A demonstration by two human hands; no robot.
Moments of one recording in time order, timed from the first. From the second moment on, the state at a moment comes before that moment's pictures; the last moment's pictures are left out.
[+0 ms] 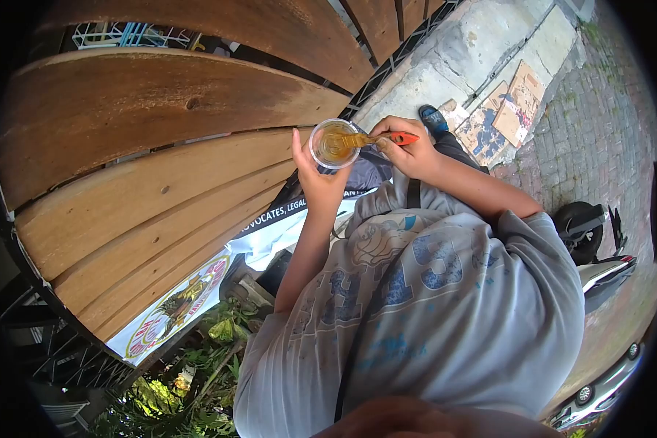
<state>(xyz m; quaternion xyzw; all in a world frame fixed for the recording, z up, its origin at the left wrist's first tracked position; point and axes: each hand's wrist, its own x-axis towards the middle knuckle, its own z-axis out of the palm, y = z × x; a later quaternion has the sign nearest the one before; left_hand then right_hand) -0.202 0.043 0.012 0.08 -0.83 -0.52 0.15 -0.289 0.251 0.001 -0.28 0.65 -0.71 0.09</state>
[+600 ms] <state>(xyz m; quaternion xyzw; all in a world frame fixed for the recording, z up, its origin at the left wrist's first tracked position) -0.173 0.011 0.007 0.18 -0.82 -0.50 0.20 -0.313 0.193 0.028 -0.45 0.68 -0.57 0.09</state>
